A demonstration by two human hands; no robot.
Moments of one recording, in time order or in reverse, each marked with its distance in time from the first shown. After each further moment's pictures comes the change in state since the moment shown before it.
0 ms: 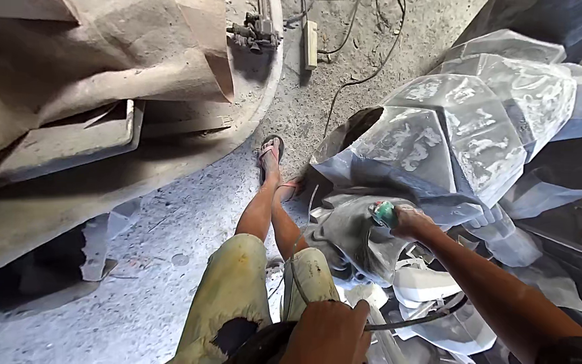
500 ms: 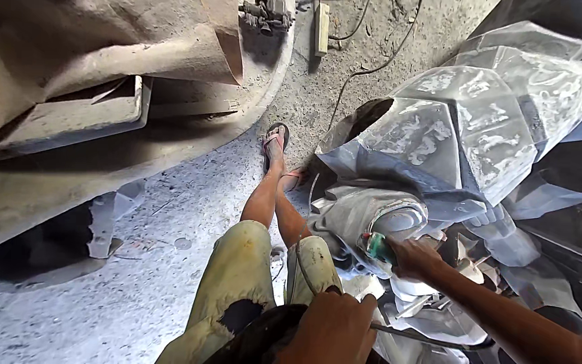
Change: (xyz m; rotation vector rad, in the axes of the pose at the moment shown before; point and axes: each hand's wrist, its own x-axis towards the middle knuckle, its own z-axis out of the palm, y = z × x) left_hand -0.001 0.004 0.005 -0.026 -0.078 0.023; right_hand -0.099 -0.023 0.030 -0.240 -0.194 -0.212
